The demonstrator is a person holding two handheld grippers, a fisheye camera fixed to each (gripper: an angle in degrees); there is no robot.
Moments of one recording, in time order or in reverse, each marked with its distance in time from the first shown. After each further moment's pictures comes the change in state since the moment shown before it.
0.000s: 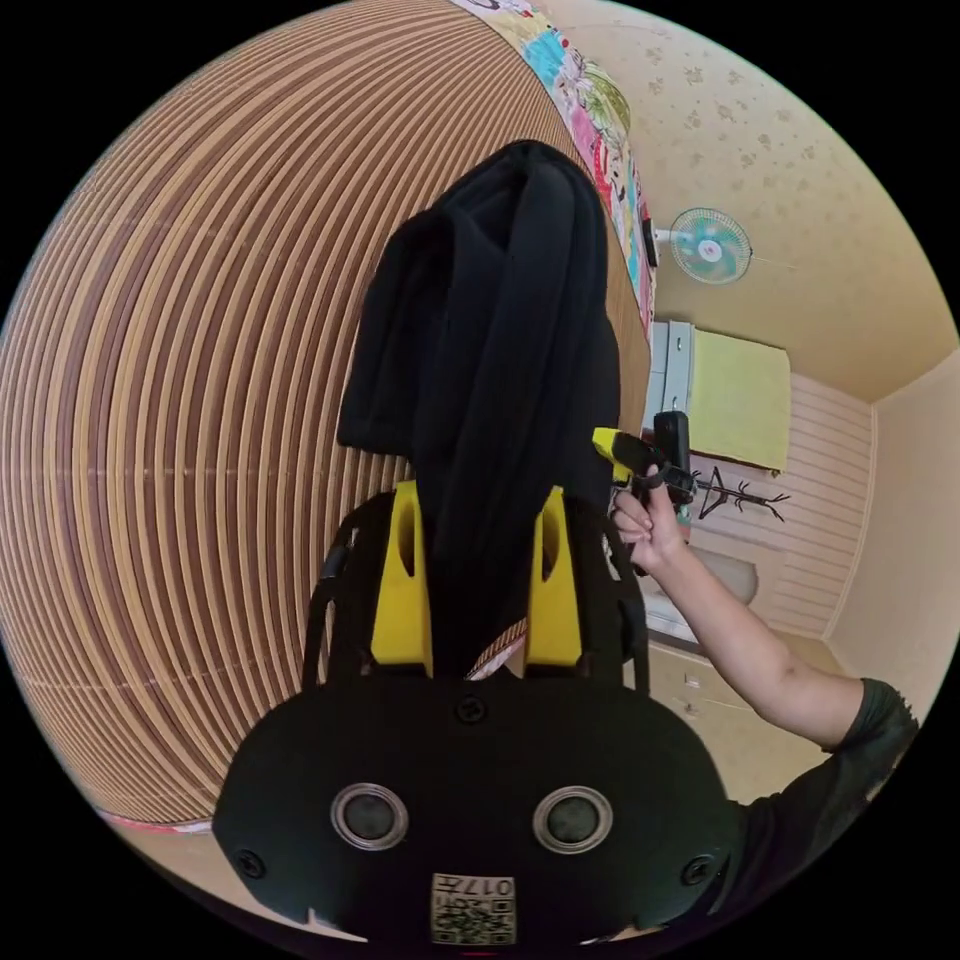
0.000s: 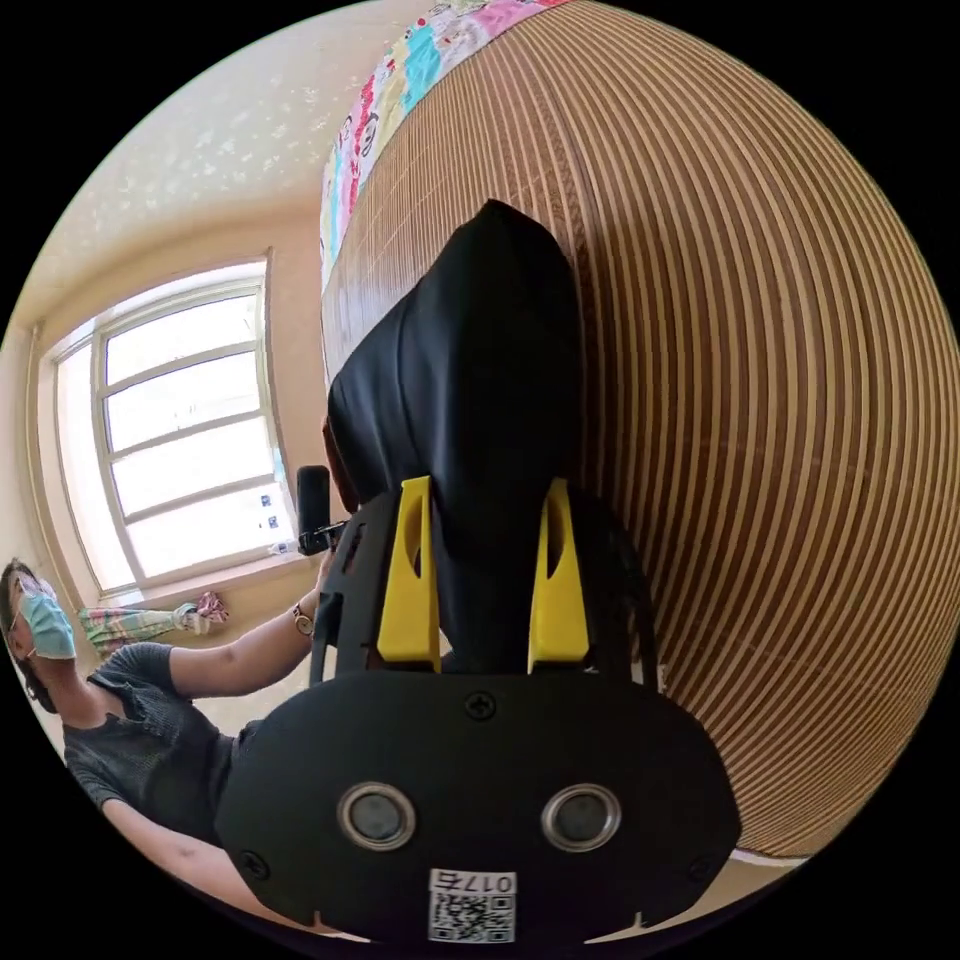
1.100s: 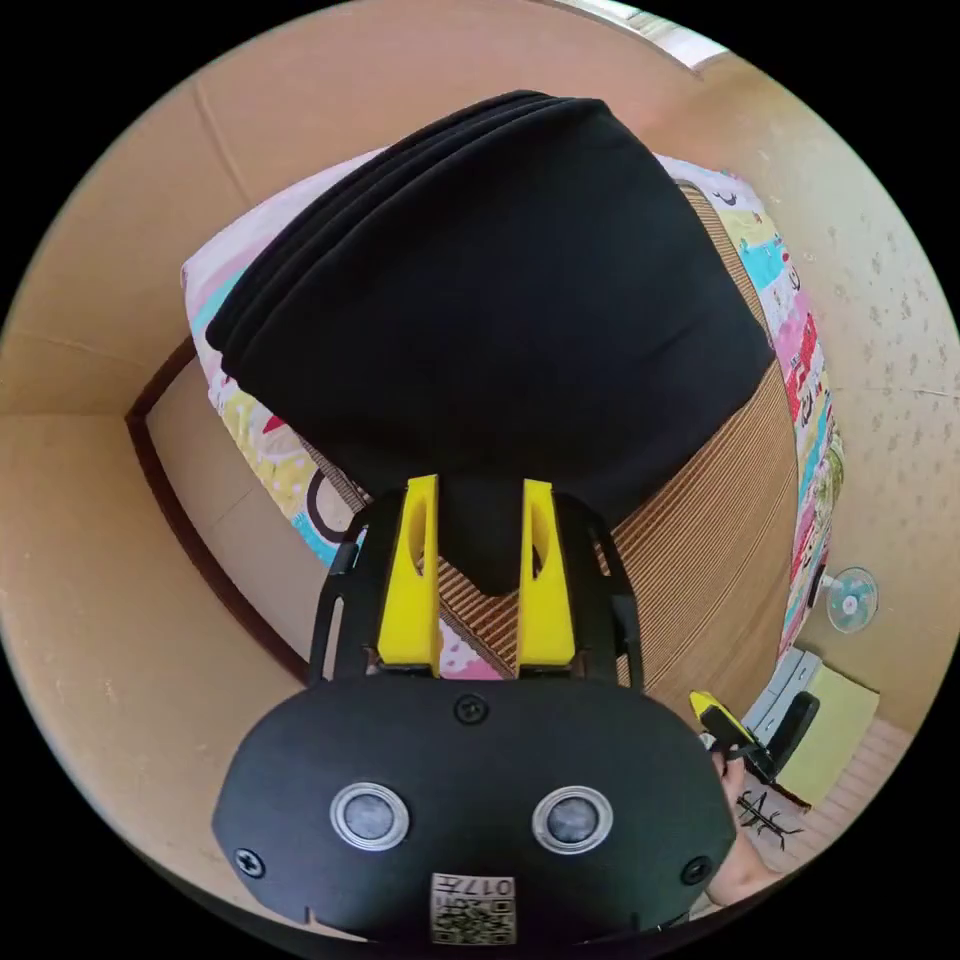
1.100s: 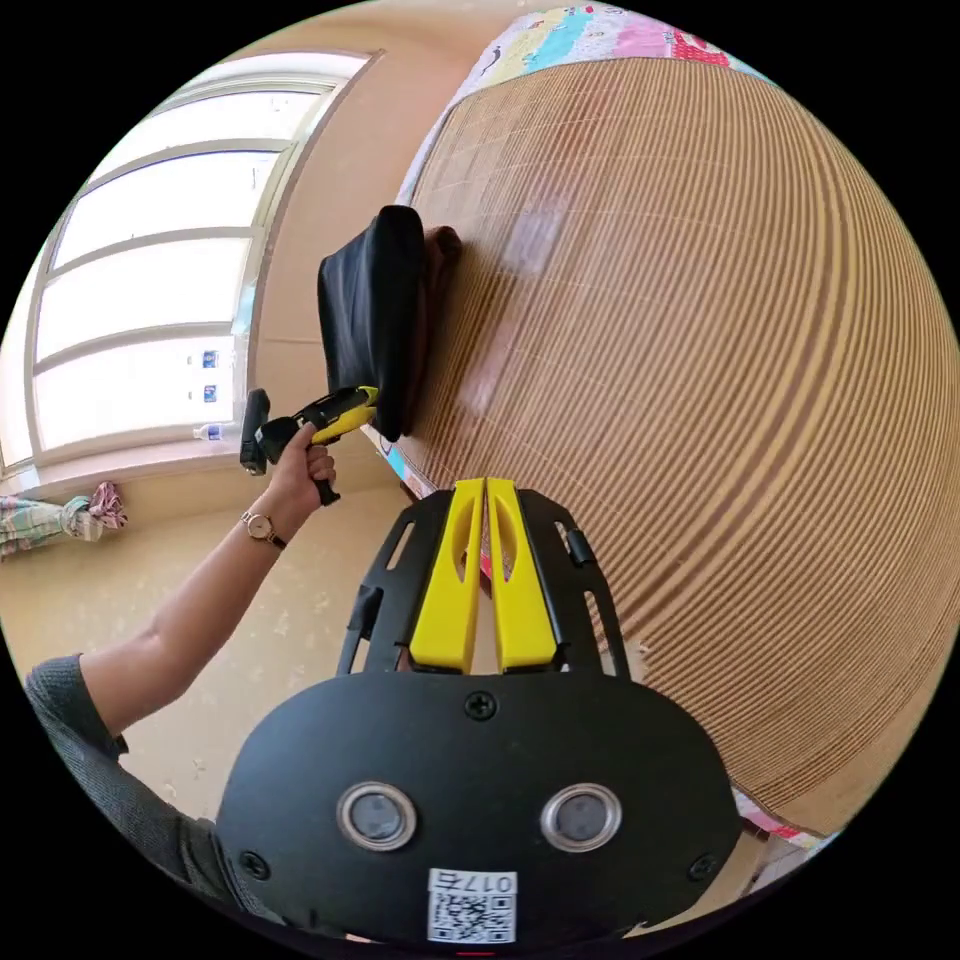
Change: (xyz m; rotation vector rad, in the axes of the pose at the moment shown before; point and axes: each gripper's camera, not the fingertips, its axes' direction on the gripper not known) left arm -0.364 0.122 -0.196 0.657 -0.485 -0.690; right arm -0.301 0.060 0.355 -0.279 0.363 -0.331
